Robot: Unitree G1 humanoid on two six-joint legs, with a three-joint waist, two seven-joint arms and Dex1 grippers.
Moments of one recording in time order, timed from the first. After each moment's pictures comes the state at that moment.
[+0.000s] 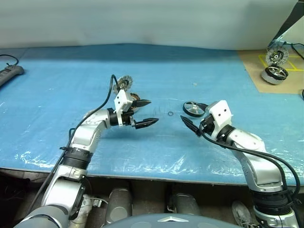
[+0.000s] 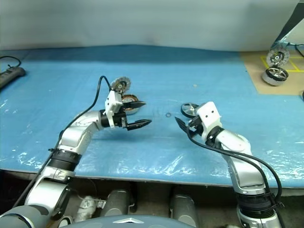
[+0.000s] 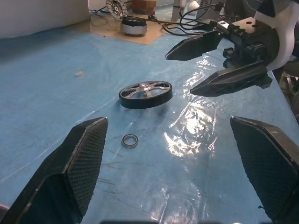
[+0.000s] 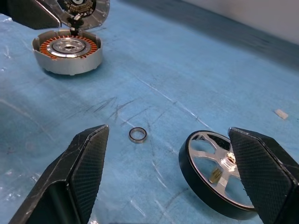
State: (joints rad) left arm -0.52 0.34 -0.11 0.19 -0.36 0.20 -1.09; right arm -0.11 -0.47 -0.04 -0.45 0.18 0.56 0.53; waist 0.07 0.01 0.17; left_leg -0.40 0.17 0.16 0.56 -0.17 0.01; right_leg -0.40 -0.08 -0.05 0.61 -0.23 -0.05
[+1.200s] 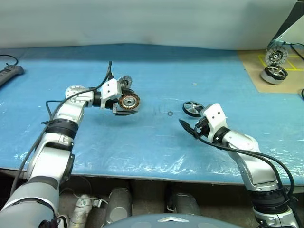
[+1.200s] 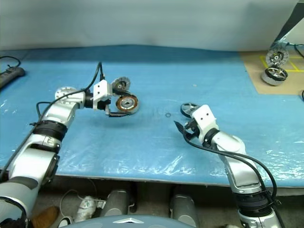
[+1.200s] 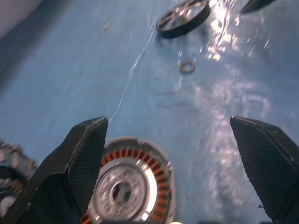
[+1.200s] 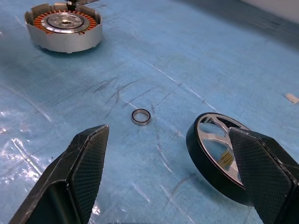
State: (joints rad) left arm -0.91 0.54 -0.17 0.83 -0.08 -0.30 -1.28; right arm -0.12 -0.48 0.02 -0.40 0.15 0.55 0.50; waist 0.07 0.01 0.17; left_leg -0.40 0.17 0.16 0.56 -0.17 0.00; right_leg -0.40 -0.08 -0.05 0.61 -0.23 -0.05
